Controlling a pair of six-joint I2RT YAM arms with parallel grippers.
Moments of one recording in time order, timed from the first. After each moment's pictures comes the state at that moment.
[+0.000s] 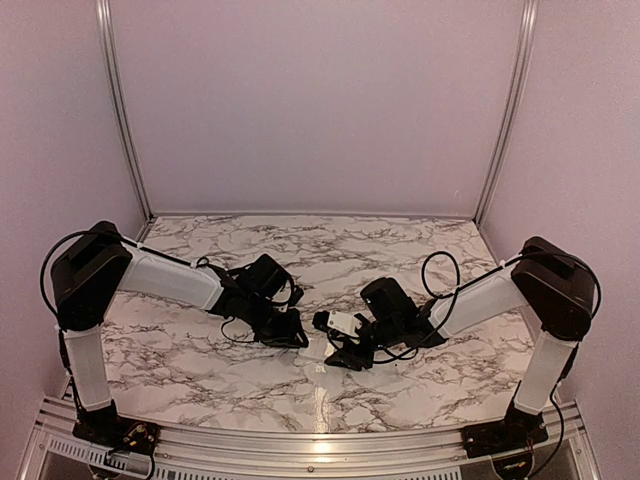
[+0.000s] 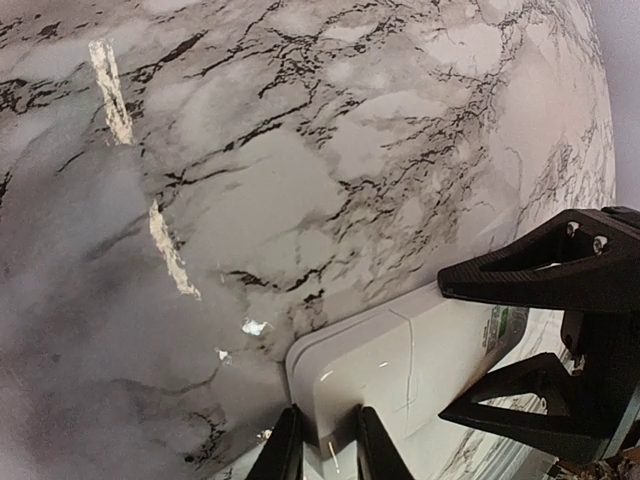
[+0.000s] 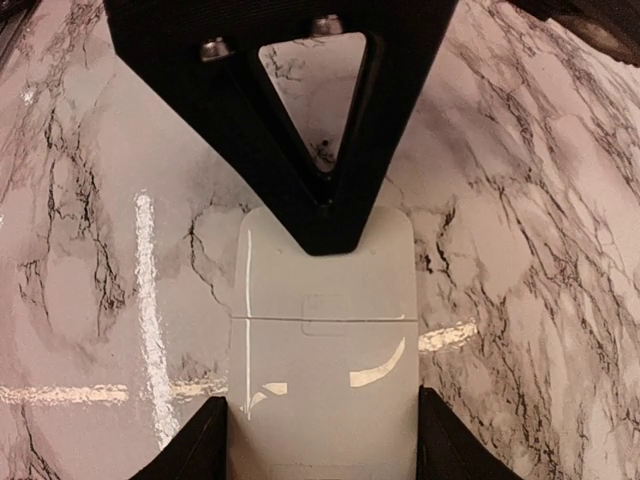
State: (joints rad) left arm -0.88 1.96 1.11 -0.17 0.38 -0.70; right arm 0.88 1.81 0.78 0.22 -0.35 -0.37
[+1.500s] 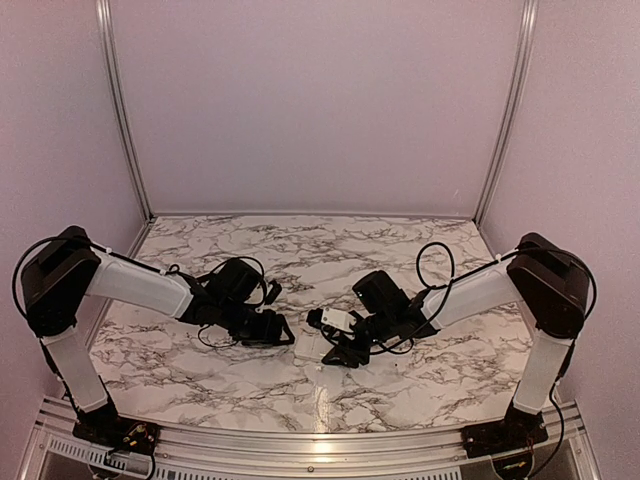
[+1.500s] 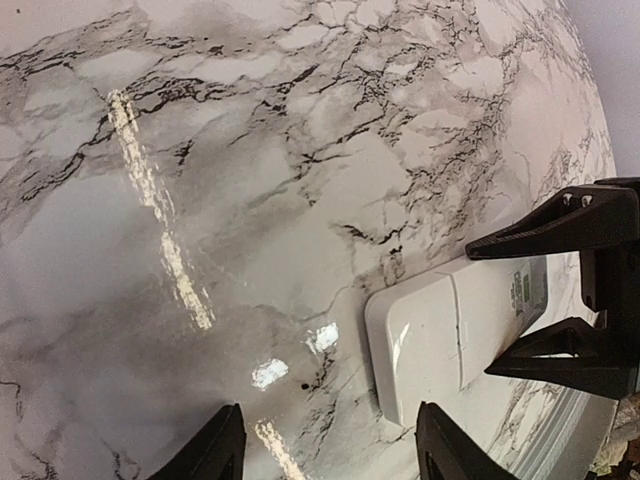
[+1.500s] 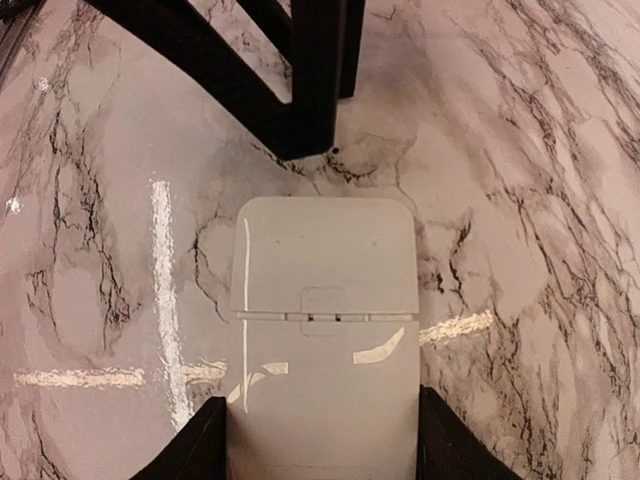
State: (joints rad) left arm -0.80 1.77 0.89 -0.04 0.32 -0.61; right arm 0.87 1.84 0.88 0.08 -0.40 -0.38
